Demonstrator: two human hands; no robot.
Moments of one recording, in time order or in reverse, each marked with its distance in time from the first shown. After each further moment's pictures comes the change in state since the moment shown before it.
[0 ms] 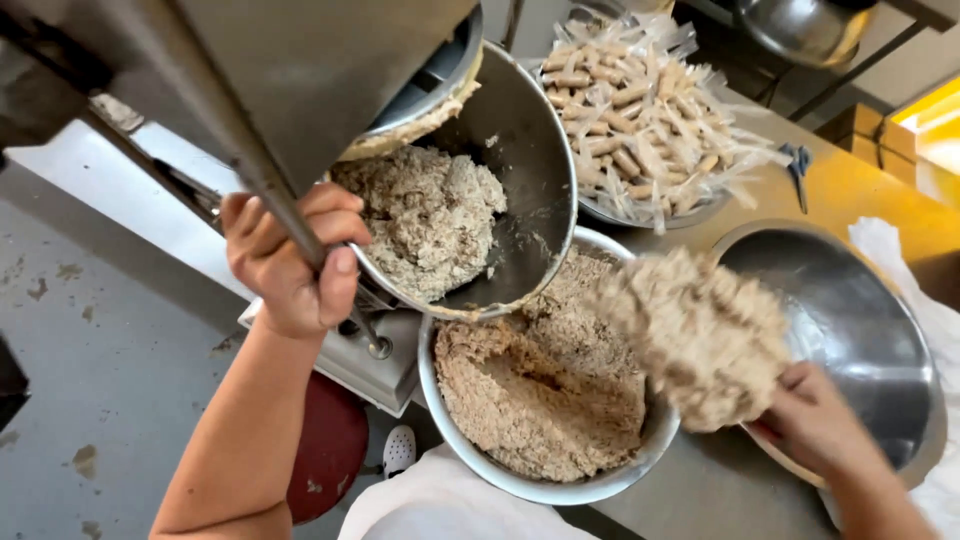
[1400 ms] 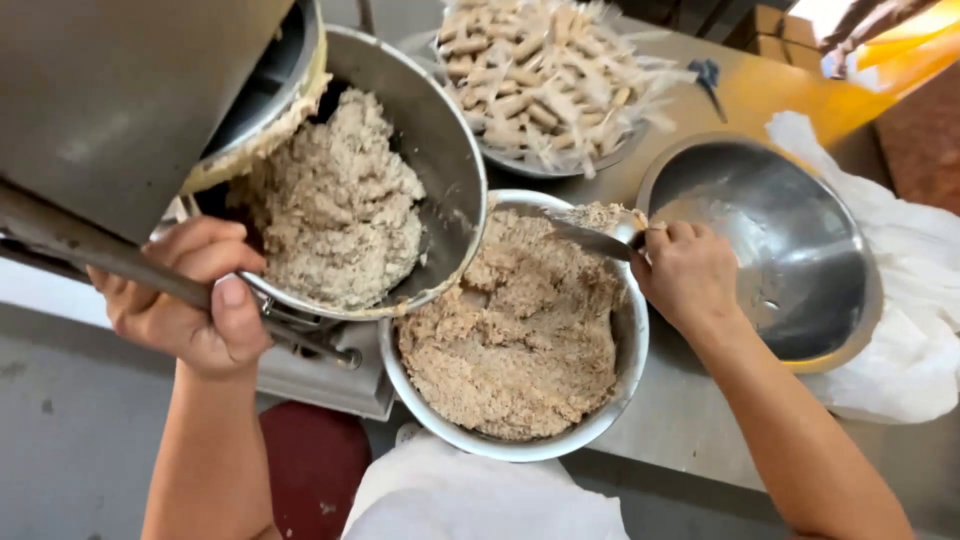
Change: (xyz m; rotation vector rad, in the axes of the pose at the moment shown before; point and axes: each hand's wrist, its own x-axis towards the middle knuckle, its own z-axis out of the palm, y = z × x) left_hand -0.006 -0.001 -0.006 -0.005 -0.105 0.008; right_hand 0.053 -0.031 0.069 -1.710 0.569 -0.503
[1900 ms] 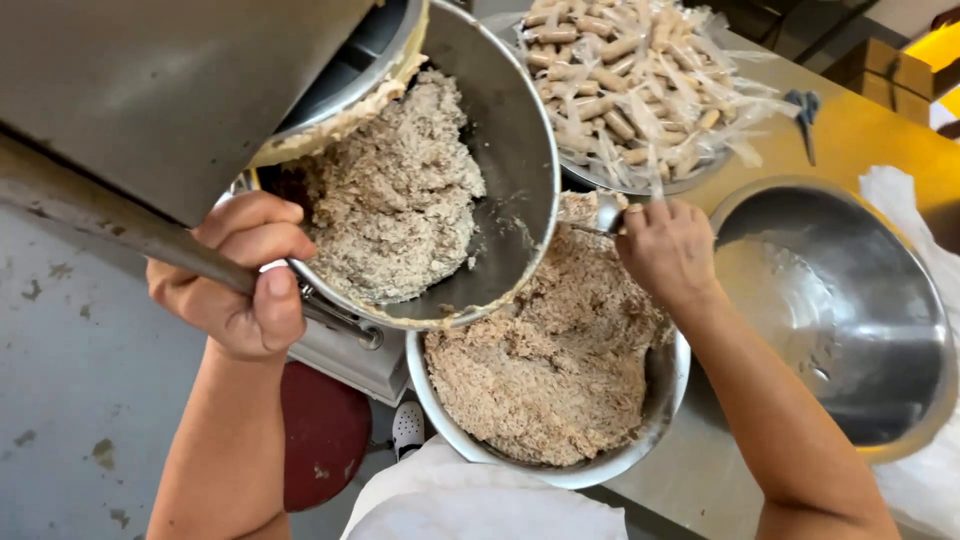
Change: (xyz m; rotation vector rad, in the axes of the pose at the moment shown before) left_hand -0.001 -0.008 0.013 -0.214 0.114 0.035; right_hand 0.096 -0.053 0.058 -0.058 -0.137 -0.327
